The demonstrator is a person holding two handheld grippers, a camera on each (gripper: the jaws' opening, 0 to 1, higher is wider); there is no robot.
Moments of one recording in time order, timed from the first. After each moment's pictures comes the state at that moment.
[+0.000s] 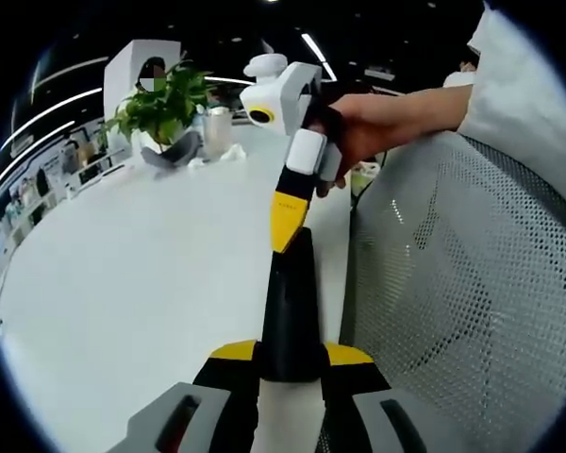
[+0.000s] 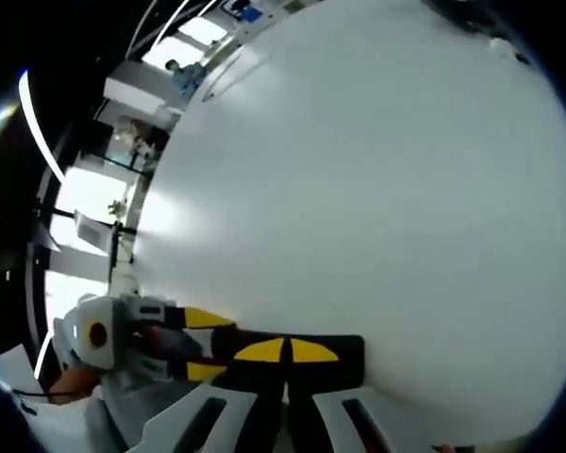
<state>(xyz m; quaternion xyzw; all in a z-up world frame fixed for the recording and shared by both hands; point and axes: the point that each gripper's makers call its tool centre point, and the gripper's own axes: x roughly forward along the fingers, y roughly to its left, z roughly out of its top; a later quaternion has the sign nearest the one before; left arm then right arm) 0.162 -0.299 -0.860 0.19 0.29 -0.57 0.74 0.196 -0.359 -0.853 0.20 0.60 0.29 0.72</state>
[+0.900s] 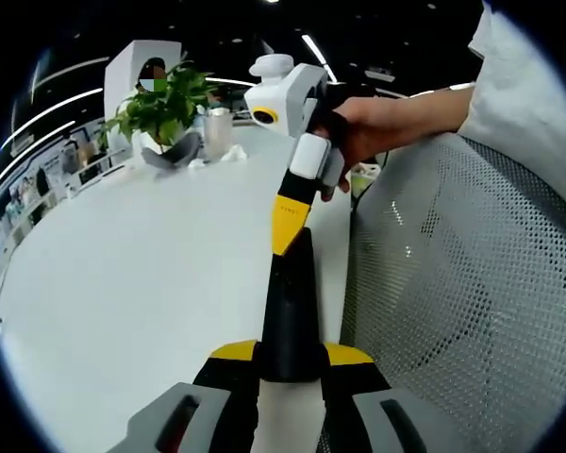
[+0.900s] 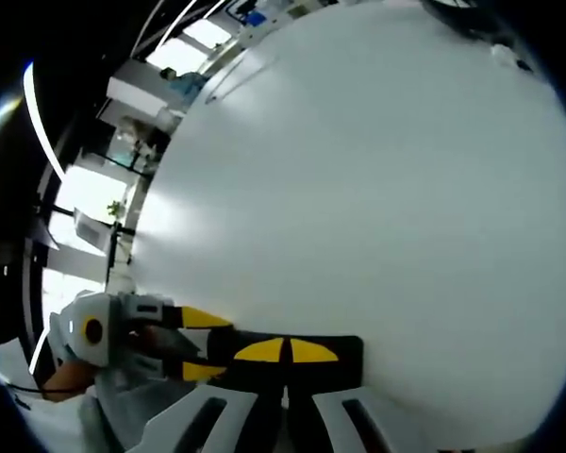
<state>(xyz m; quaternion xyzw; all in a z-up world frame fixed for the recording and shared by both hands) 0.162 -0.299 -0.861 0.19 0.29 -0.57 0.75 0.197 -0.359 -0.856 0.20 0.59 0.29 0.73</state>
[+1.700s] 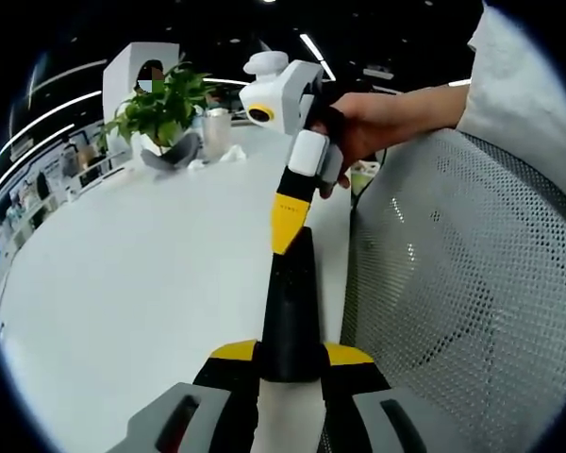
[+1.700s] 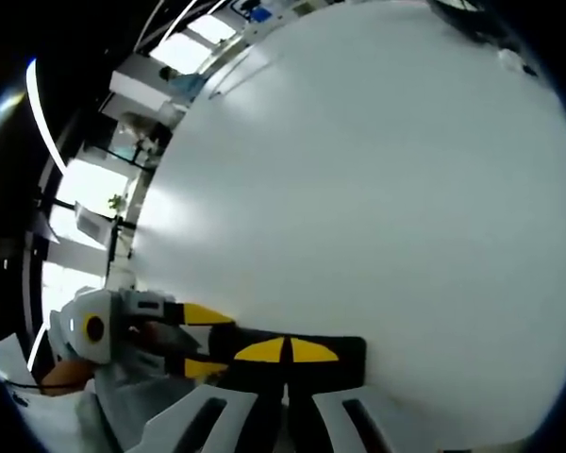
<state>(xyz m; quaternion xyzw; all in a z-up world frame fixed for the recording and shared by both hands) 0.162 -0.299 -0.860 0.20 0.28 -0.57 0.75 0.194 -0.357 -0.853 0.19 0.59 0.30 0.72</state>
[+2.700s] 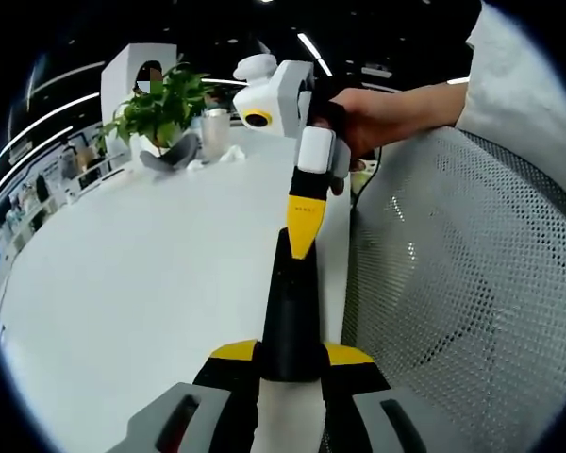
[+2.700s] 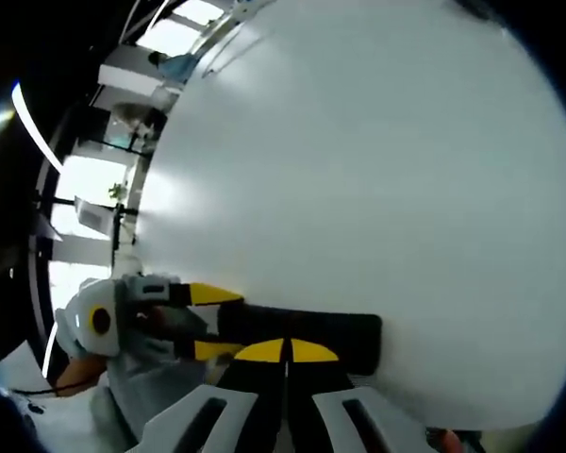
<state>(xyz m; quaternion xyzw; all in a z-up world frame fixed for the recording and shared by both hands) 0.162 -0.299 -0.861 0.20 0.28 -0.57 0.74 0.175 -0.354 -0.851 0.19 0.64 0.30 0.68</state>
